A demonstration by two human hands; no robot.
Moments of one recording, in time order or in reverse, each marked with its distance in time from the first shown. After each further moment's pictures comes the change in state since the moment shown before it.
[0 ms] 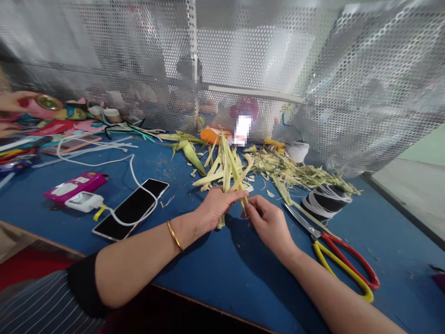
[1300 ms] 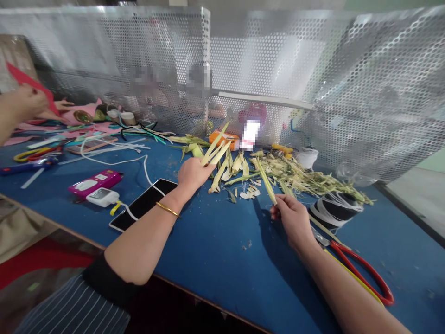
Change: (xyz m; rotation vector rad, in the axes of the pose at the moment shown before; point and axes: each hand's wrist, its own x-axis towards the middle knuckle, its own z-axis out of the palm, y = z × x) left_hand 0.043 0.050 -0.084 0.981 0.607 0.399; right_hand 0.021 0.023 -0.021 0.387 0.308 0.397
